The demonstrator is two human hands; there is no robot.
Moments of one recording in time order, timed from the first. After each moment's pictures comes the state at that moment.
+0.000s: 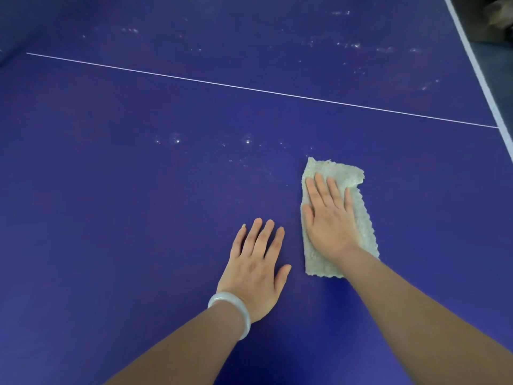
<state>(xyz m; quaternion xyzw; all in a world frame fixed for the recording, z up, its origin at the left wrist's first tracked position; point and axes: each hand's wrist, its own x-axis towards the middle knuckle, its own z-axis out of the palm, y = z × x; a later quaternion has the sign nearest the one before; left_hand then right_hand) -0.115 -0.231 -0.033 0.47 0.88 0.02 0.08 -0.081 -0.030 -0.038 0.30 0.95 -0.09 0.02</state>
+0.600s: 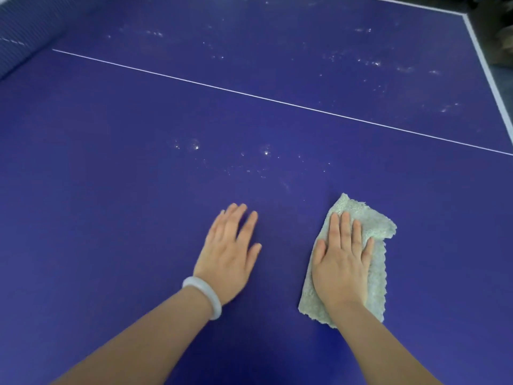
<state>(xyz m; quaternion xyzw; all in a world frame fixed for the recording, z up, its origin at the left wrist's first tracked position) -0.184 -0.264 -0.029 0.41 0.90 0.10 0.01 -0.060 -0.081 -0.045 0.40 0.91 -0.06 0.00</state>
